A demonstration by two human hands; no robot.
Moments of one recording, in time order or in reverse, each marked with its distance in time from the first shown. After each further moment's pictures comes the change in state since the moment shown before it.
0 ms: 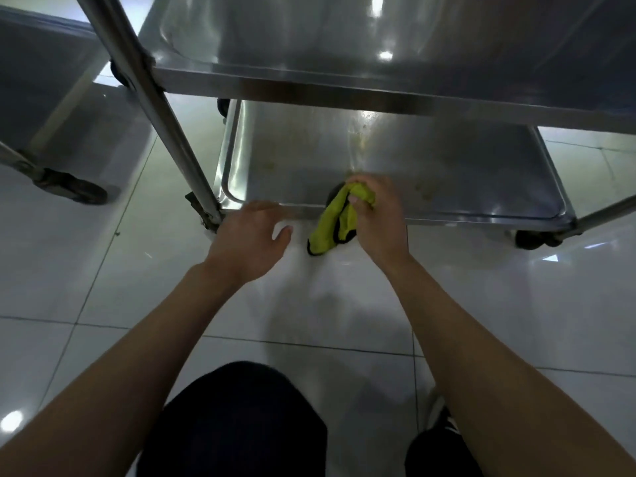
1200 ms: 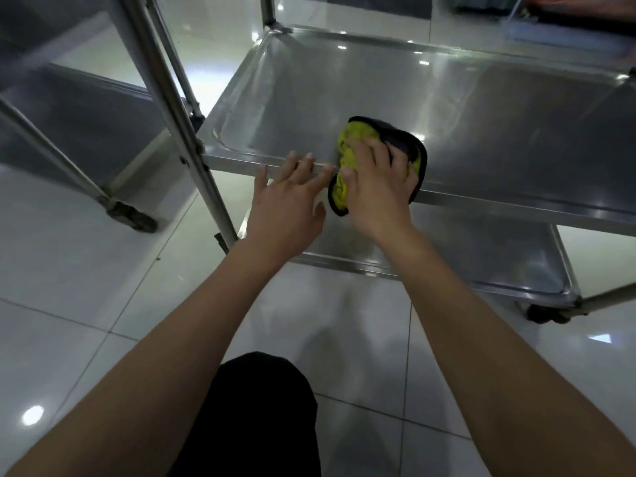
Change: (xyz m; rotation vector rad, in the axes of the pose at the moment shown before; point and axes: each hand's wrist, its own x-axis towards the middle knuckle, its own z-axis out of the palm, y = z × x) left_hand 0.074 0.092 -0.079 0.372 0.217 -0.020; right_hand 0.094 -0.099 -0.061 -0.488 -0.047 -0.277
